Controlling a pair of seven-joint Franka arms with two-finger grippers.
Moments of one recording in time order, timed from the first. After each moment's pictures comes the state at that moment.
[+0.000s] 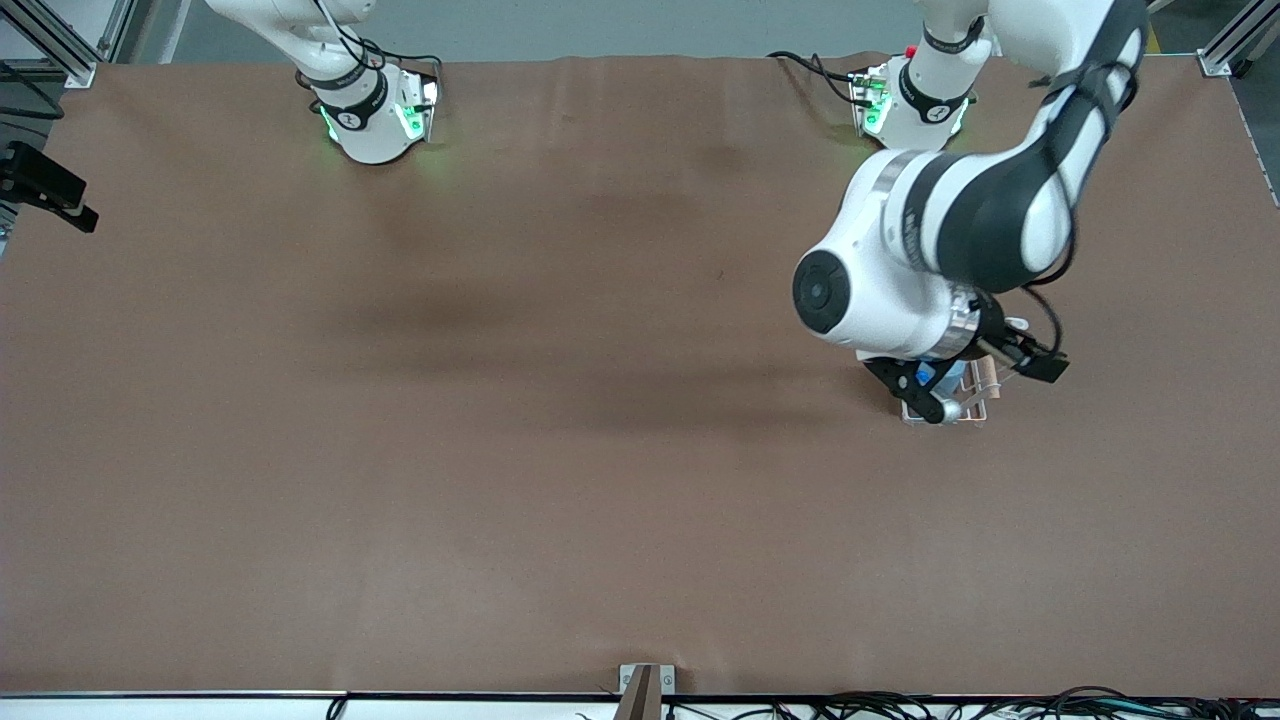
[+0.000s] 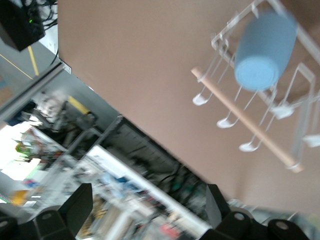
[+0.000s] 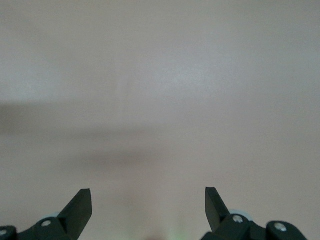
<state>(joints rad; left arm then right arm) -0.10 0.51 -0.56 -1.32 0.93 1.15 0.16 -0.07 -0.04 0.00 -1.46 -0.02 1.43 -0.03</state>
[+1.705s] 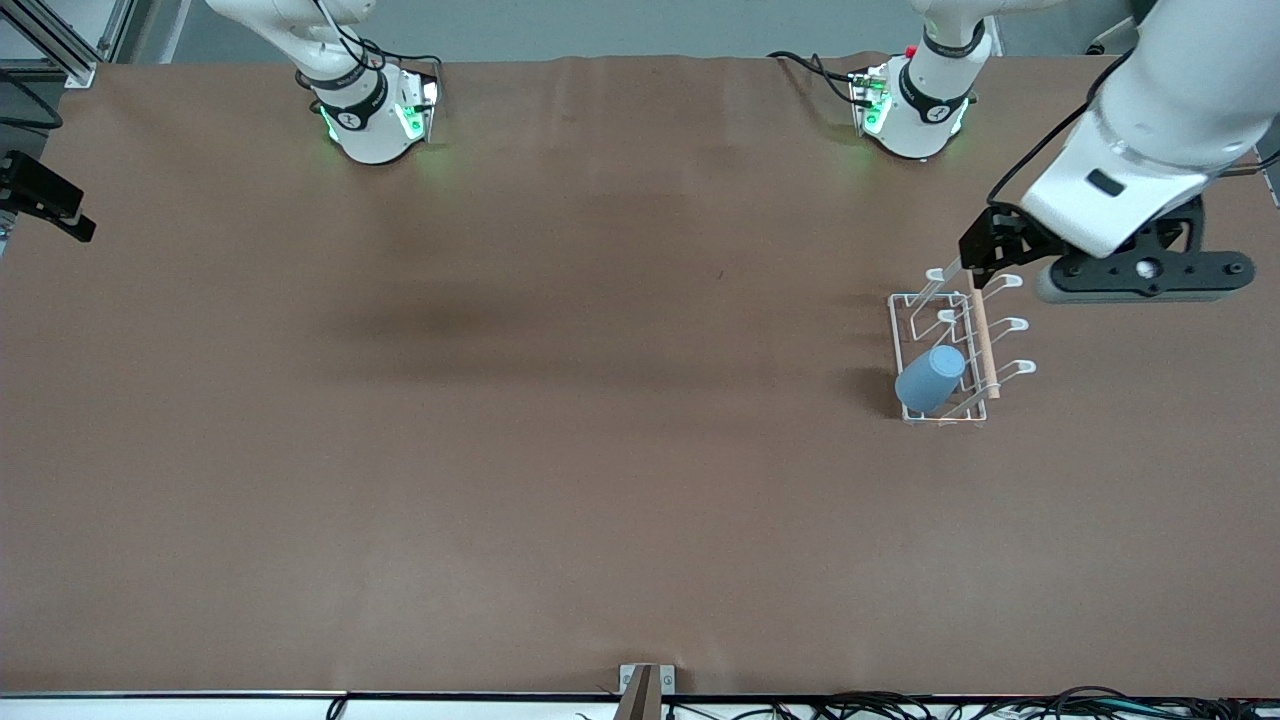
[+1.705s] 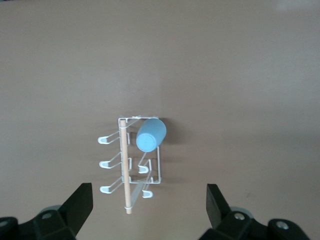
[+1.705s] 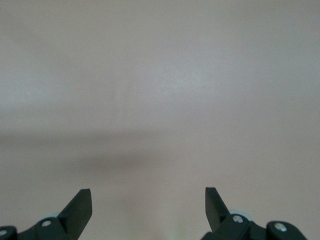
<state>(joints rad) 0.07 0.24 -0.48 -1.15 0.20 1.37 -0.32 -0.07 -0.04 0.00 -1.46 -0.02 1.46 -0.03</state>
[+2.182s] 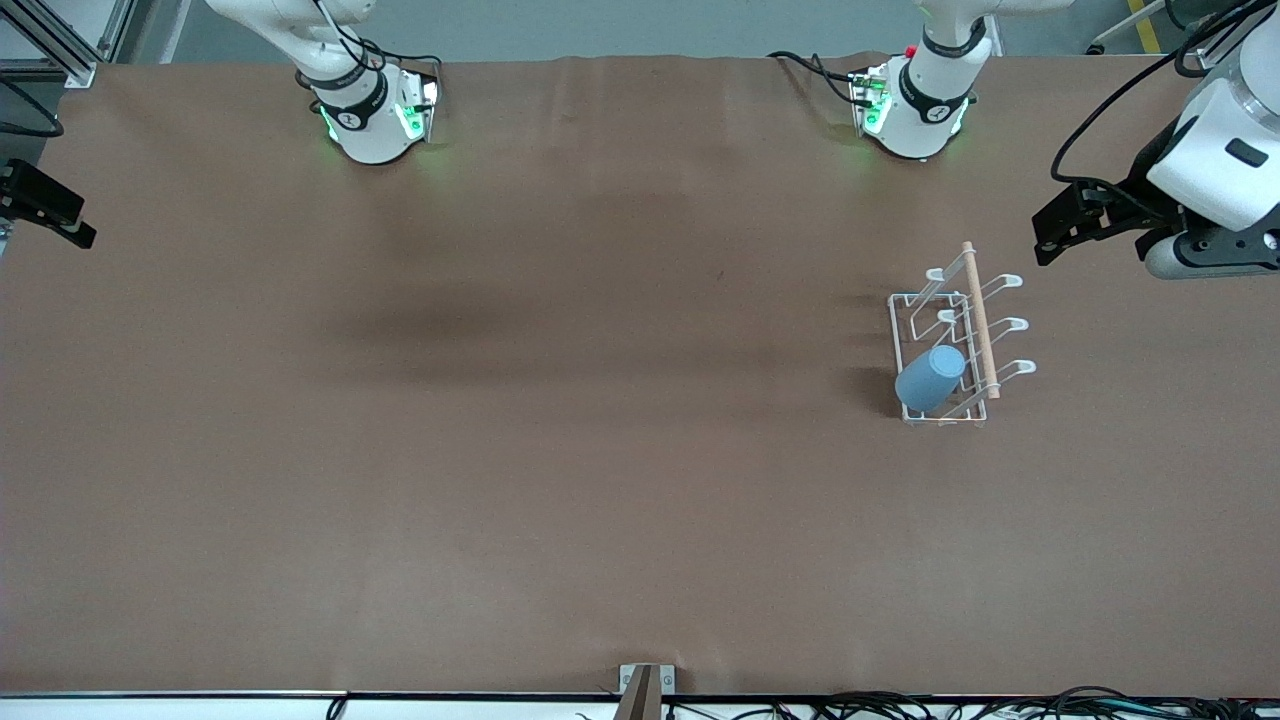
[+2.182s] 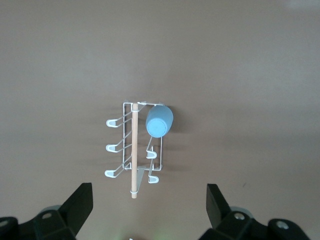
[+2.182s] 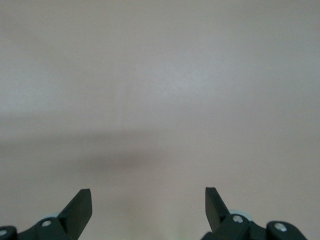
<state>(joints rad) -0.05 0.10 -0.16 -1.31 0.03 1.40 -0.23 -0.07 -0.03 0.00 -1.46 -0.02 1.47 -0.03</state>
